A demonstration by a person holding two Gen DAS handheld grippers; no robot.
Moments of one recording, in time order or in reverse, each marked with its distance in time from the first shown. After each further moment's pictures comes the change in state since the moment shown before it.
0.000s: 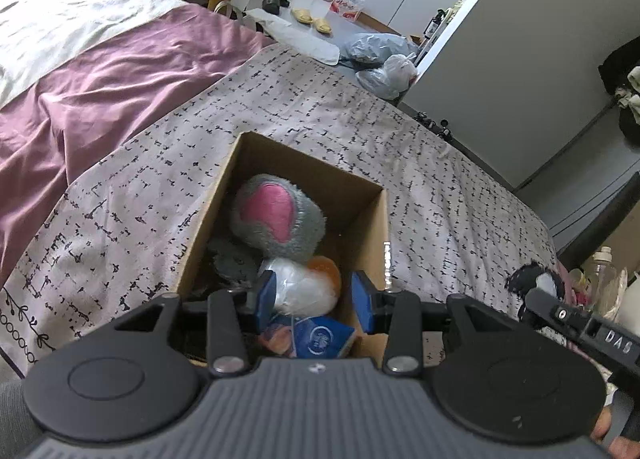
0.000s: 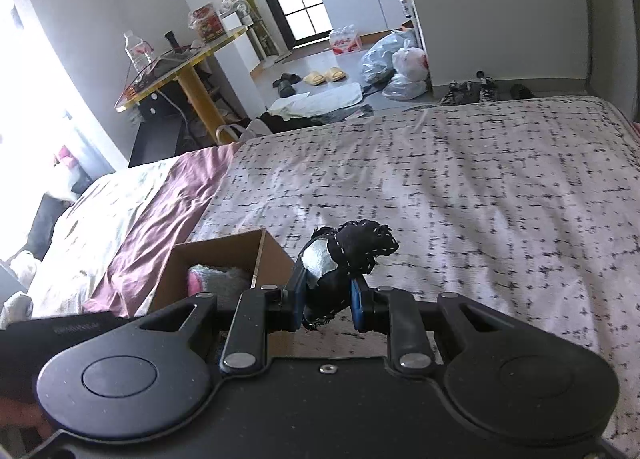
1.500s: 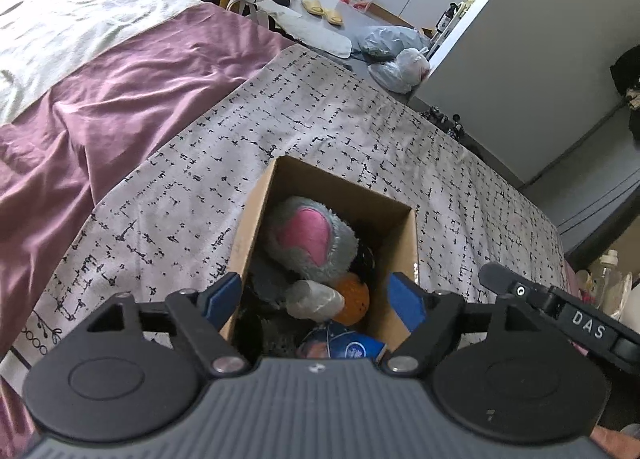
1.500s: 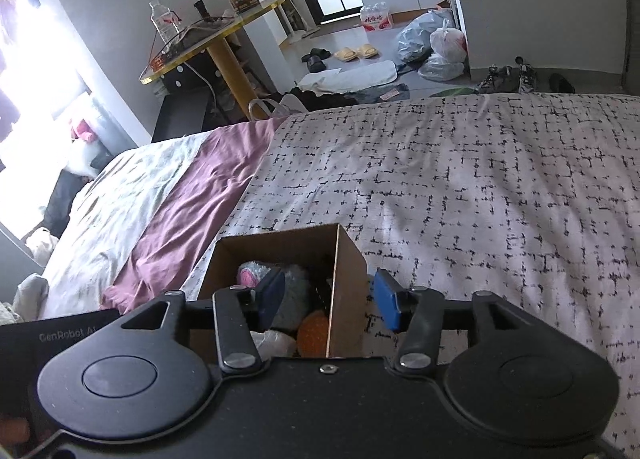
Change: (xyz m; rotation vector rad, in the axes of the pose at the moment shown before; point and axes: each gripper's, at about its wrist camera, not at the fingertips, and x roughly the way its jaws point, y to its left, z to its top) left arm -0.017 0.018 0.031 0.002 0.039 0.028; right arm 0.034 0.061 0.010 -0.030 0.077 0.054
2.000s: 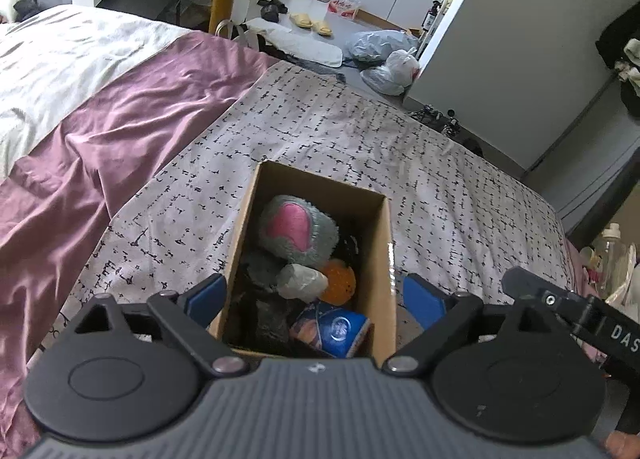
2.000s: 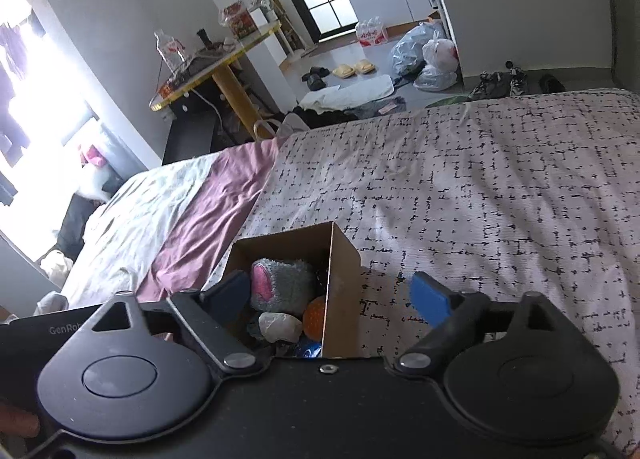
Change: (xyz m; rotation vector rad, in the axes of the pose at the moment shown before) left arm -0.043 -0.034 -0.020 0.093 -0.035 0.039; right arm -0.058 -0.018 -0.014 0.058 -0.061 0.032
